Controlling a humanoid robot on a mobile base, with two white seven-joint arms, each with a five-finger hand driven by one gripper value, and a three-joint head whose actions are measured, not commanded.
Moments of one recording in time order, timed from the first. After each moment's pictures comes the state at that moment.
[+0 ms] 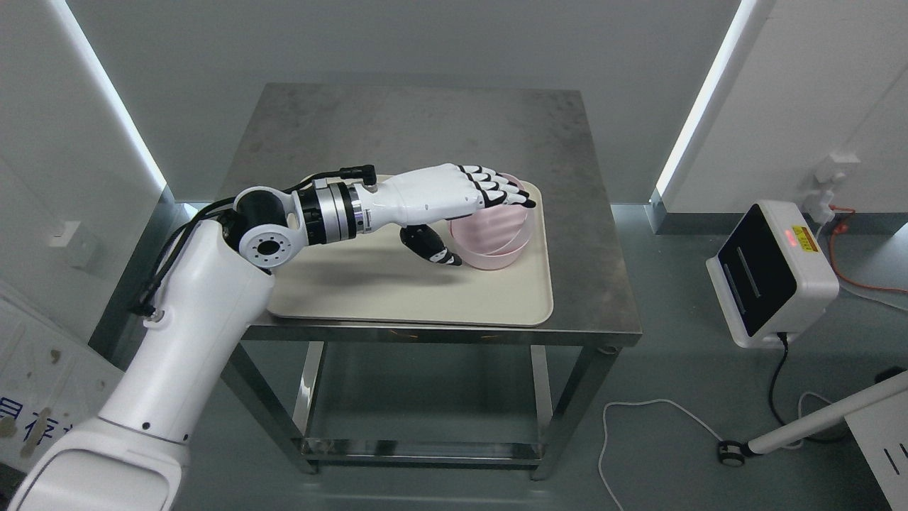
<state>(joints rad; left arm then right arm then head) -0.97 0.15 -0.39 -1.08 -0.62 -0.79 -0.61 0.00 0.00 0.00 0.00 0.00 0.03 0.01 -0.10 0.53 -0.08</state>
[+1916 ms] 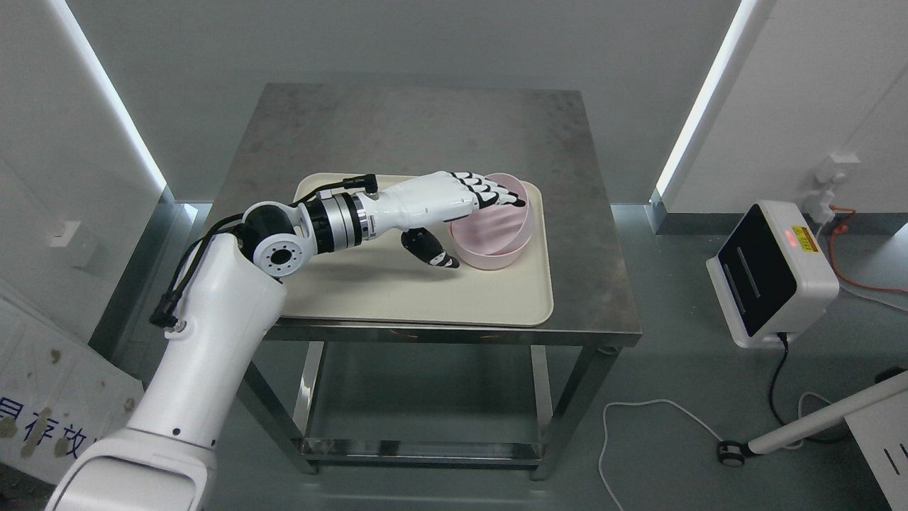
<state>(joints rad) -0.95 0.09 -0.27 -0.99 -0.74 -0.79 -0.61 0.00 0.00 0.00 0.00 0.00 0.04 0.01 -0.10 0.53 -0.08</state>
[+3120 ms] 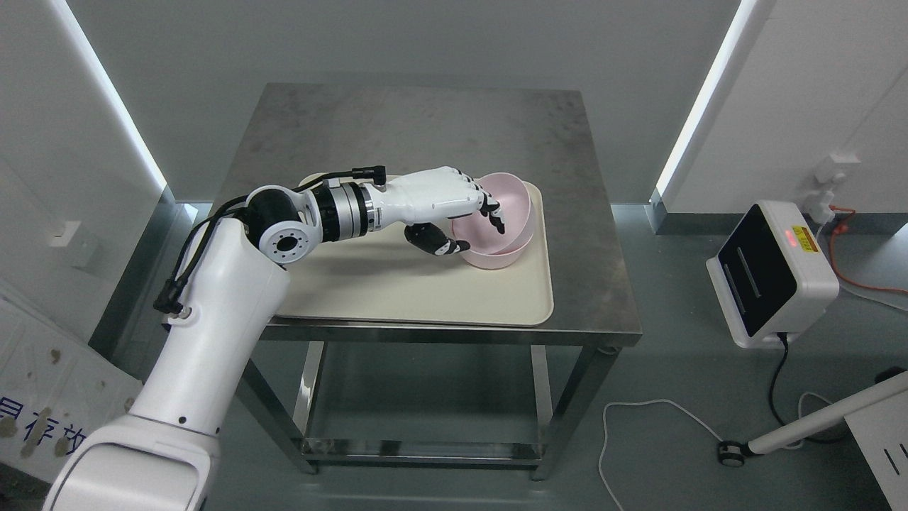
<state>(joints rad) -0.99 0.08 -0.29 -0.99 -0.81 -0.79 -0.64 0.00 0.00 0.00 0.00 0.00 0.03 0.01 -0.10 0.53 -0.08</state>
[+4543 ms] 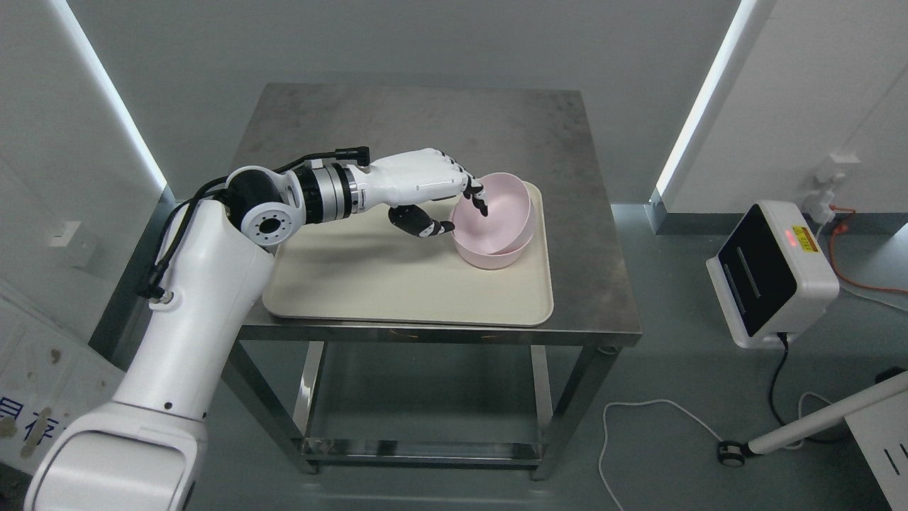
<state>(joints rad) -1.03 0.11 -0.26 -0.98 -0.83 -0.79 -0.66 0.00 0.00 0.00 0.00 0.00 0.03 0.01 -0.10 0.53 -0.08</state>
